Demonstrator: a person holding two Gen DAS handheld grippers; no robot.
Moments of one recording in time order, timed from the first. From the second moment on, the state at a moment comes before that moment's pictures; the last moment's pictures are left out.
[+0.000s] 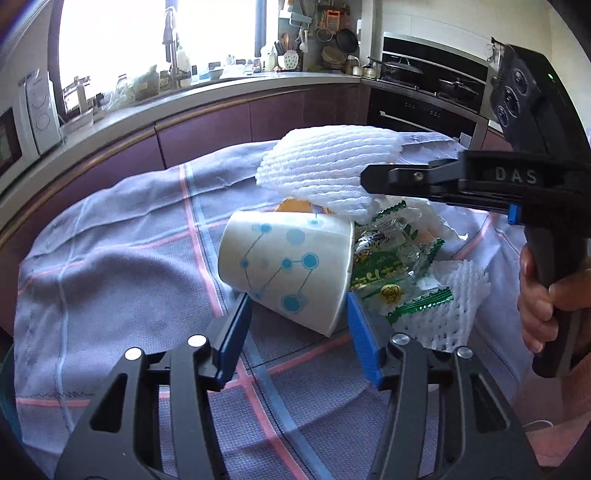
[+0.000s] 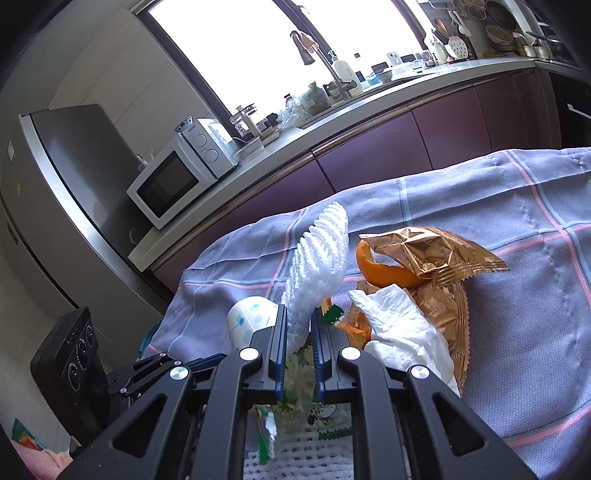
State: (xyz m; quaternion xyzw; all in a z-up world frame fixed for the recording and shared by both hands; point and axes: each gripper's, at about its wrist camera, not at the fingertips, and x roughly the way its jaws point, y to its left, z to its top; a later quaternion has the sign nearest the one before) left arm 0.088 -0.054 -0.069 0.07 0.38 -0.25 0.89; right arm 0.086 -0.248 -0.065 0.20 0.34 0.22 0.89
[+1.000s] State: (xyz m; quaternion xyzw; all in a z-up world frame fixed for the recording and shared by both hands) left arm -0.004 0.268 -0.004 -0.13 0.28 -0.02 0.95; right arm 0.090 -0.013 -0.015 0.06 0.34 0.46 0.82
